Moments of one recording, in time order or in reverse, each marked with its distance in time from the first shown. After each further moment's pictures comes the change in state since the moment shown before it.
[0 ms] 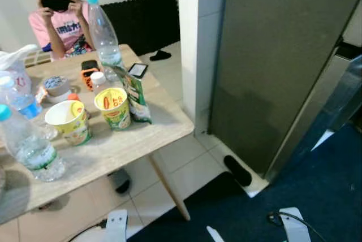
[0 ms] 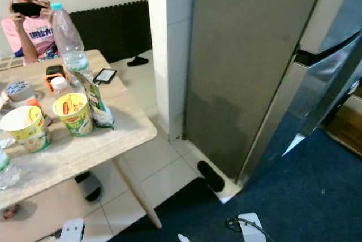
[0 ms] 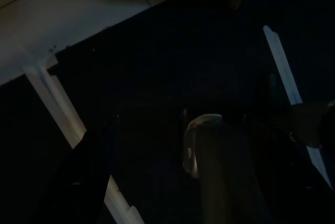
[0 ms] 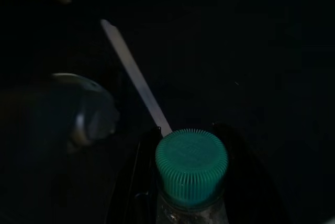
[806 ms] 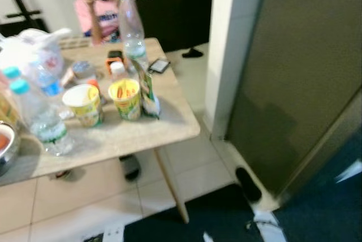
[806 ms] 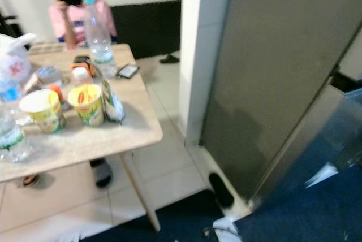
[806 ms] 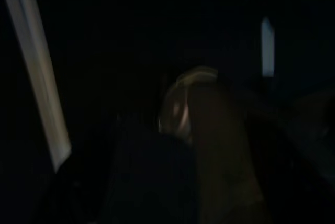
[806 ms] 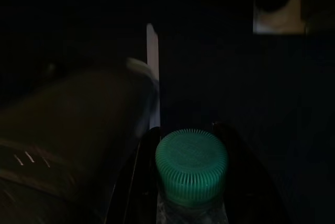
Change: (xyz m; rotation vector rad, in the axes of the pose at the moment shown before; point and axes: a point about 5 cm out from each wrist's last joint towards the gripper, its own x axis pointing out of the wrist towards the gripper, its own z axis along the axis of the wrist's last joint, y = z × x) left arm -0.007 0.006 -0.029 -0.035 0.065 0.021; right arm 0.002 0.035 -0.008 -0.138 0.013 0.133
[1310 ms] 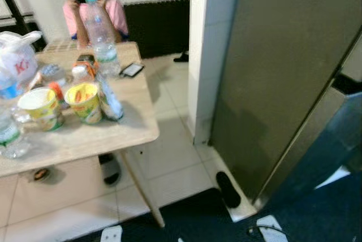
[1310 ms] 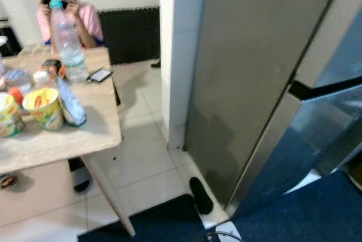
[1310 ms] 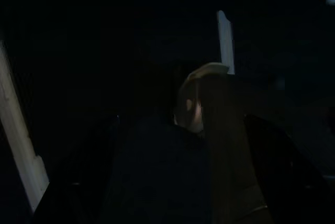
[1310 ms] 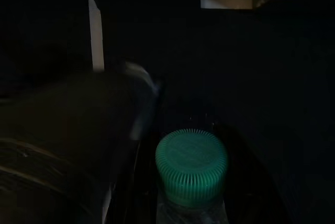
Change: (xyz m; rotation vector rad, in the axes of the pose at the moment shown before) left arm 0.000 0.001 -0.001 0.000 -0.001 0.006; right arm -0.001 -0.007 -0.007 -0.003 0.022 -0.028
